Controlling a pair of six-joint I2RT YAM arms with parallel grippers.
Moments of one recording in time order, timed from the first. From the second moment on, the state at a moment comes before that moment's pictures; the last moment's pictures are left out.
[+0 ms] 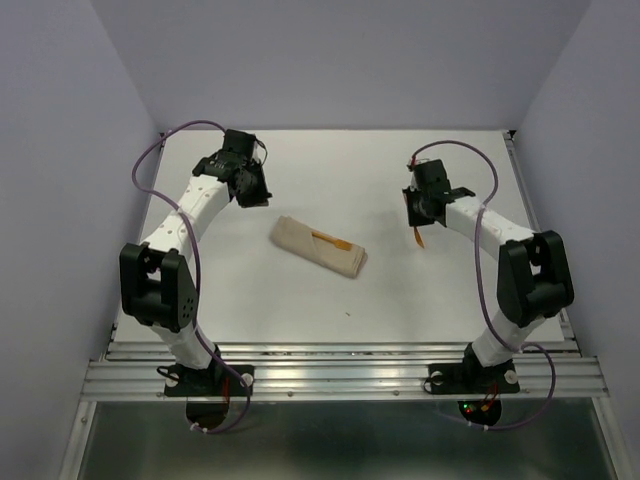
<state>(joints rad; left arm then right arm) -0.27 1.66 1.46 -0.75 0.03 -0.45 0.26 1.73 1.19 -0.40 0.15 0.12</state>
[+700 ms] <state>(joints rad) -0.16 1.74 1.35 -0.65 0.12 -0.45 0.66 1.50 1.04 -0.44 0.02 -0.28</state>
